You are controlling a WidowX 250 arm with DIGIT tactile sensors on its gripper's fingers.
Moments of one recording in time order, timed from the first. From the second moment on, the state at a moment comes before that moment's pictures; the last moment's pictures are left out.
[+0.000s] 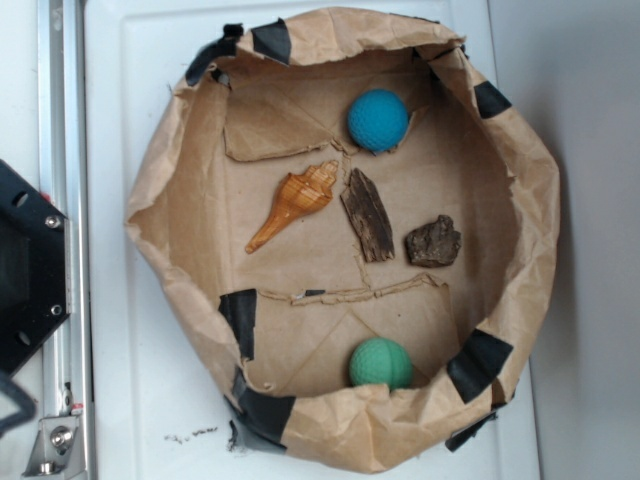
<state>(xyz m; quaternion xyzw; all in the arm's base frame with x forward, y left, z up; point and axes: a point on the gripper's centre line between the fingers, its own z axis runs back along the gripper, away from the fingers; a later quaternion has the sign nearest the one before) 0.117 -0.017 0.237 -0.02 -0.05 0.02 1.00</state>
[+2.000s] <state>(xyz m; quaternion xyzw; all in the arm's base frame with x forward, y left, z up) 0.288 0.054 0.062 0.03 -0.16 0.31 0.94</state>
